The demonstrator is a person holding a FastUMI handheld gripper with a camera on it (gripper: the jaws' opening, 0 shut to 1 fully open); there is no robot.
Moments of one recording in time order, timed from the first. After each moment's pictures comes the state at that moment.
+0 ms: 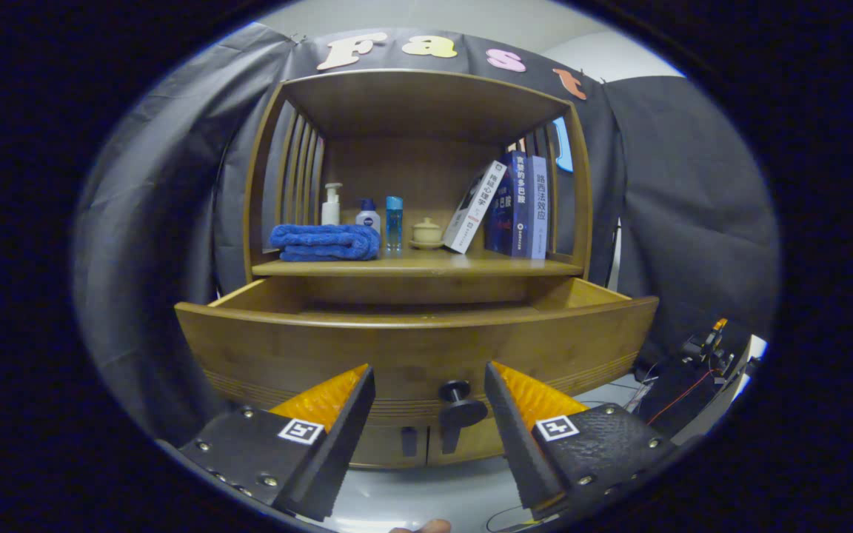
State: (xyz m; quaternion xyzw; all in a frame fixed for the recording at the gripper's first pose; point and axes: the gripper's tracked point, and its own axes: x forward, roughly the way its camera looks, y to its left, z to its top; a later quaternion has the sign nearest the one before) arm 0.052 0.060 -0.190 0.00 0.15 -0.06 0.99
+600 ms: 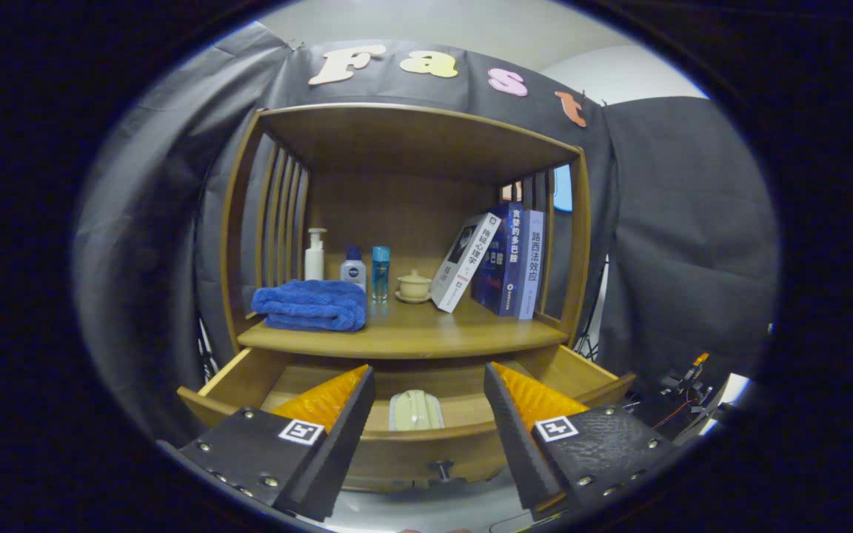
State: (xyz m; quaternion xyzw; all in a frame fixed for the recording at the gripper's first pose) arm 0.118 0.051 -0.097 -0.01 0.13 -0.11 0.99
